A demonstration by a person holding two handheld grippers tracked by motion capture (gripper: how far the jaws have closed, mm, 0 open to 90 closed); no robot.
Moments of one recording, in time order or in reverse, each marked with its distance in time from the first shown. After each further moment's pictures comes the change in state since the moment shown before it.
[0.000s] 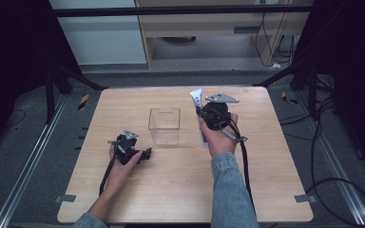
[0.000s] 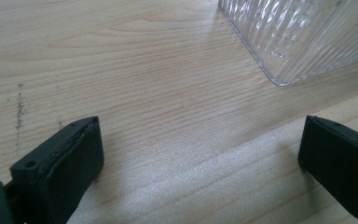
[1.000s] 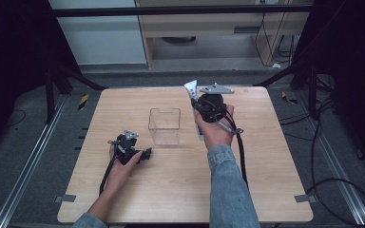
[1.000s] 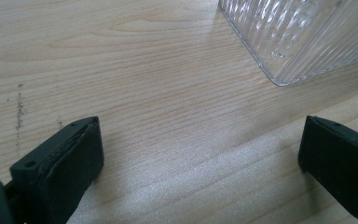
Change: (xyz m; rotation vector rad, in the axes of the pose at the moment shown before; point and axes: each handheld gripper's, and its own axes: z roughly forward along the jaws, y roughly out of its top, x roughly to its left) left arm 0.000 0.000 0.000 0.000 0.000 0.000; right arm 0.012 0.028 -0.001 -0.020 0.008 -0.038
